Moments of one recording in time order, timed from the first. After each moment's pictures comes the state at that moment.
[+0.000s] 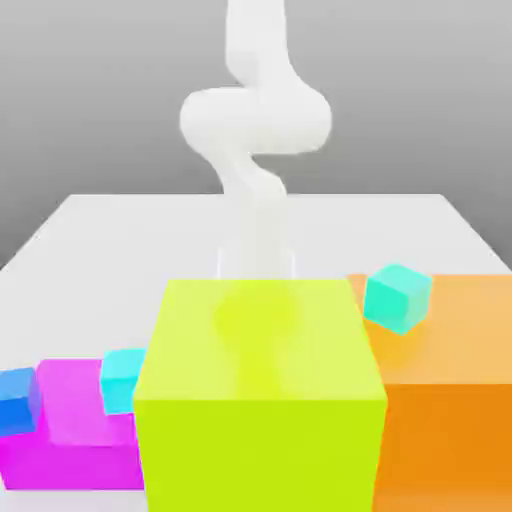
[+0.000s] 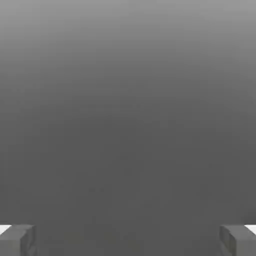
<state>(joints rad) -0.02 -0.71 -0.01 -2.28 -0.01 2.31 0.81</state>
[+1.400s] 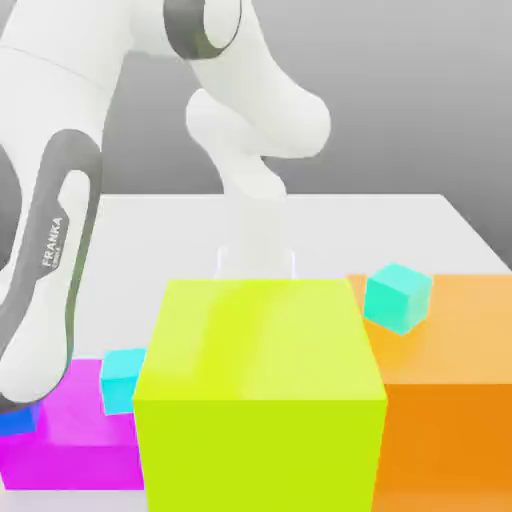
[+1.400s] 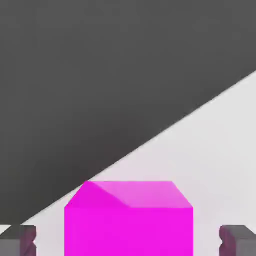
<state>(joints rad) -0.42 0.71 -0.16 -1.90 0.20 2.59 0.65</state>
